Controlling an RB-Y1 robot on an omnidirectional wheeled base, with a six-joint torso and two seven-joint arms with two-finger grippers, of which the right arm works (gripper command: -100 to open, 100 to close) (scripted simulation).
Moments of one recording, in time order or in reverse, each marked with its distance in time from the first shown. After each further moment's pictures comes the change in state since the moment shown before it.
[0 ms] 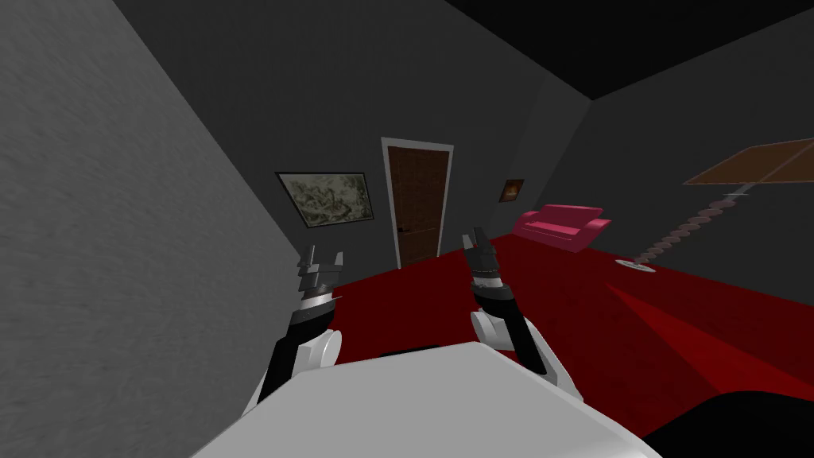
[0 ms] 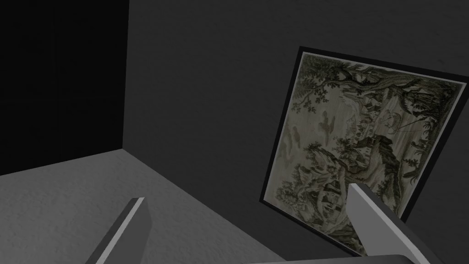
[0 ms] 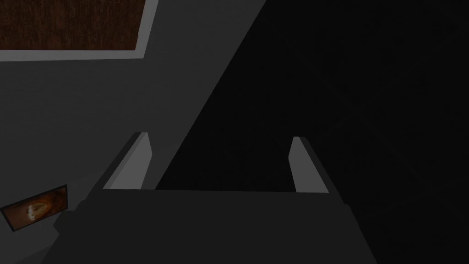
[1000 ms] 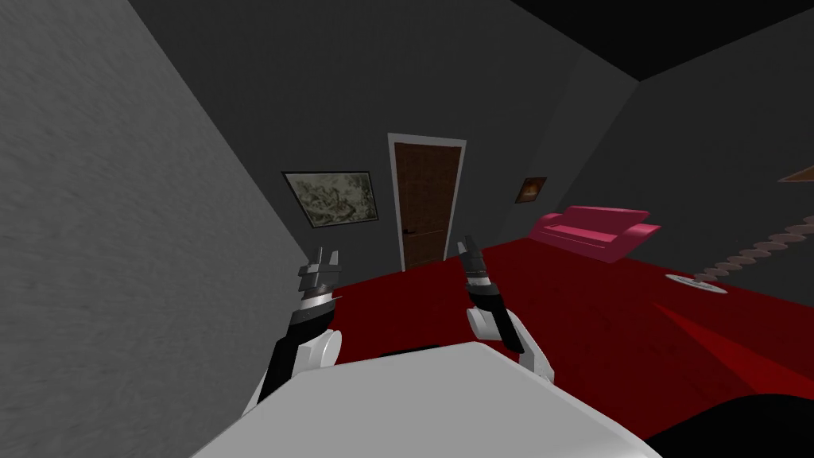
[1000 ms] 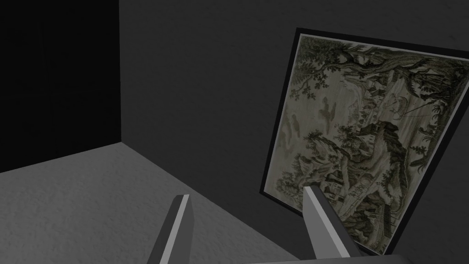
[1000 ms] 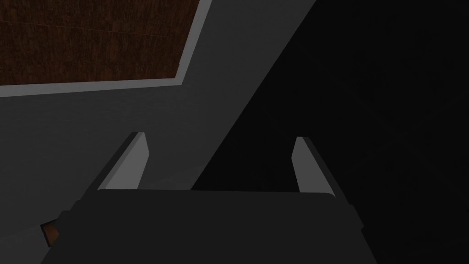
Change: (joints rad) arm -0.076 -0.027 -0.037 0.208 -0.005 -0.041 -0.011
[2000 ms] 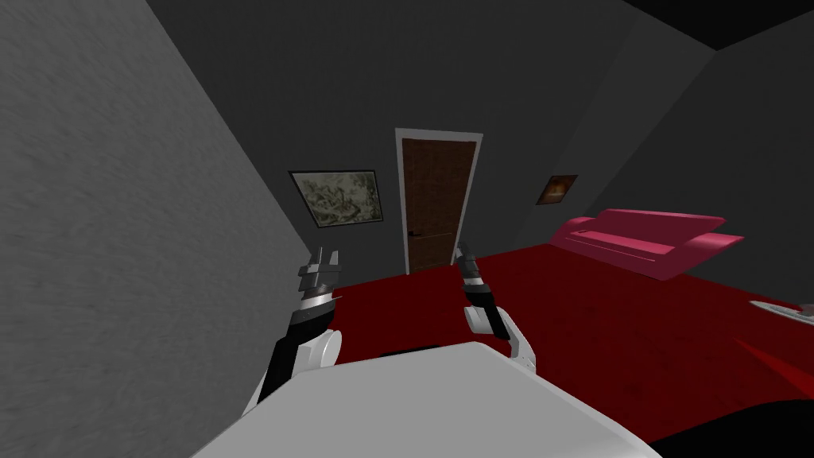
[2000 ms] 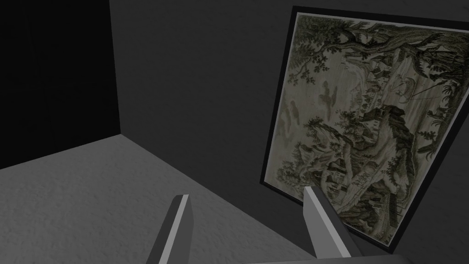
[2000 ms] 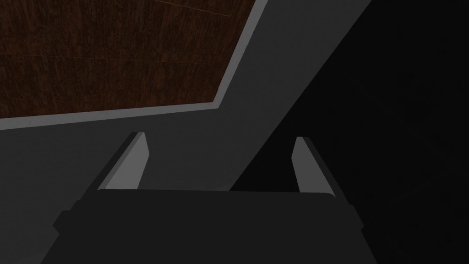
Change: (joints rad) arm -0.085 -0.018 -0.041 0.226 -0.006 -0.039 -0.013
